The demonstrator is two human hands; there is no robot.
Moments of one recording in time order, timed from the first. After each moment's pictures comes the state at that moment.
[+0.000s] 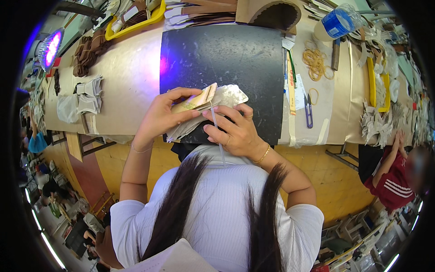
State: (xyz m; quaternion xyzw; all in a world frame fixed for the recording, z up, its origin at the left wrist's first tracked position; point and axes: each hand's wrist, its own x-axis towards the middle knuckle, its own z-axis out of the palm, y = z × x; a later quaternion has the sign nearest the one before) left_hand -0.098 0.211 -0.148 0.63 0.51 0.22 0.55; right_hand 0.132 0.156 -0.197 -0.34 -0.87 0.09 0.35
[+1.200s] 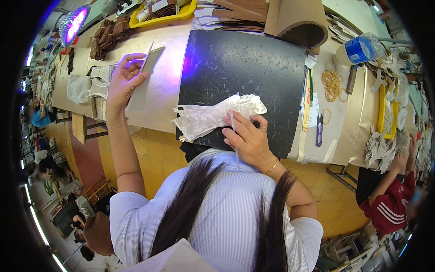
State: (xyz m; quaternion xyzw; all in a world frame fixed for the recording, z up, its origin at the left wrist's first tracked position) left_hand -0.229 0.257 -0.136 0.52 0.57 0.38 0.51; right_hand 0.130 0.151 -0.202 -0.36 -0.86 0.16 0.32
